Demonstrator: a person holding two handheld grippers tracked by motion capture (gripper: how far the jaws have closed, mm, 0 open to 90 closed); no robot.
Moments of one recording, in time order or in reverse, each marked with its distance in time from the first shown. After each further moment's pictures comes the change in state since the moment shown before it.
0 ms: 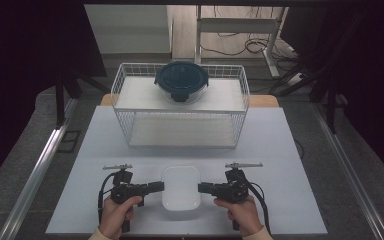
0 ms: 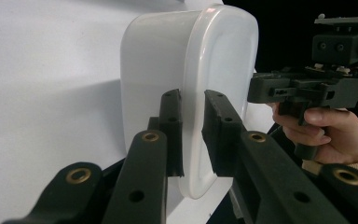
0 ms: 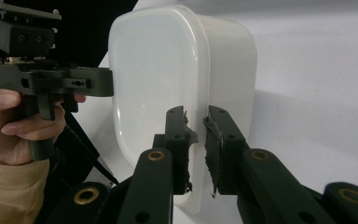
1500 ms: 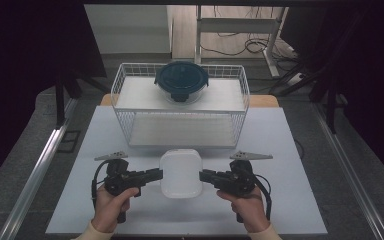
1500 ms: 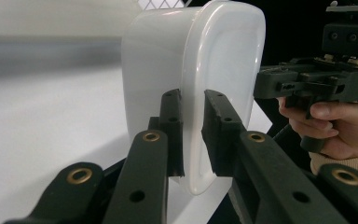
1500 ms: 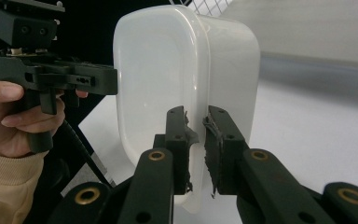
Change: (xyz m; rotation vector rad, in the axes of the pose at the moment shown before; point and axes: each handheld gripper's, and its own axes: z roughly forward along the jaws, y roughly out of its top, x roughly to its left) left arm -0.046 0.034 -0.027 -0.071 0.016 0.184; right arm 0.040 0.030 -0.033 -0.120 -0.013 -0.179
